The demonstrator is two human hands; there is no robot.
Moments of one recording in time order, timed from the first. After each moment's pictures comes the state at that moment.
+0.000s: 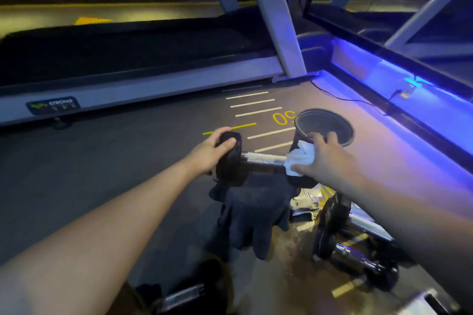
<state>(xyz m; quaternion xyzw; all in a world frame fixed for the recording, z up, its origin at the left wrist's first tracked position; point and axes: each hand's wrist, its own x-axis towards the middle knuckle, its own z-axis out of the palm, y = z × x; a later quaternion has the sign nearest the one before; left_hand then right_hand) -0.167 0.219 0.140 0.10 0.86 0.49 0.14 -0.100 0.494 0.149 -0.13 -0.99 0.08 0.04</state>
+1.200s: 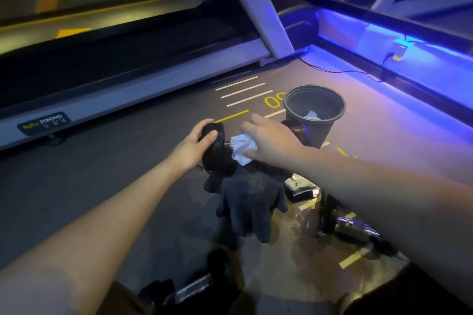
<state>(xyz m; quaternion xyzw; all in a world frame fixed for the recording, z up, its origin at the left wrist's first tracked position) -0.164 0.223 0.136 0.07 0.85 0.50 0.14 -0.115 0.434 0.157 0.15 -0.98 0.07 0.06</state>
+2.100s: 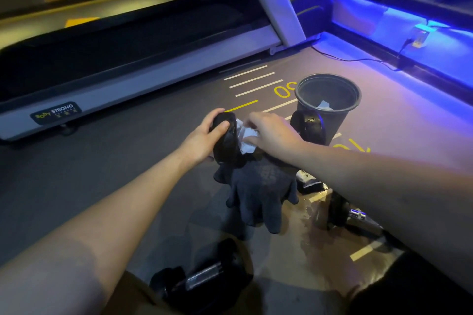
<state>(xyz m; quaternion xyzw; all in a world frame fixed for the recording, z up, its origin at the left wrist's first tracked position) -0.158 0.222 0.140 0.08 0.86 0.49 0.15 -0.135 0.419 0.131 0.10 -0.97 0.21 0.06</state>
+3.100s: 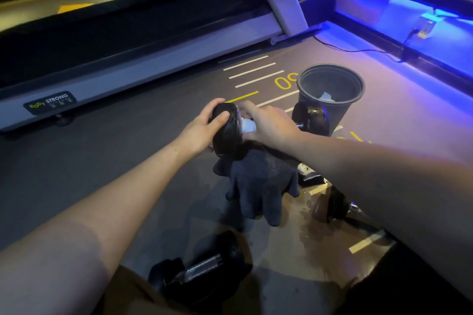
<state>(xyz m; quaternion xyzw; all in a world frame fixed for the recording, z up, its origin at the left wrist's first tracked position) -0.165 0.221 0.136 0.09 0.84 0.51 0.16 -0.154 0.415 0.114 0.12 -0.98 0.16 0.06</state>
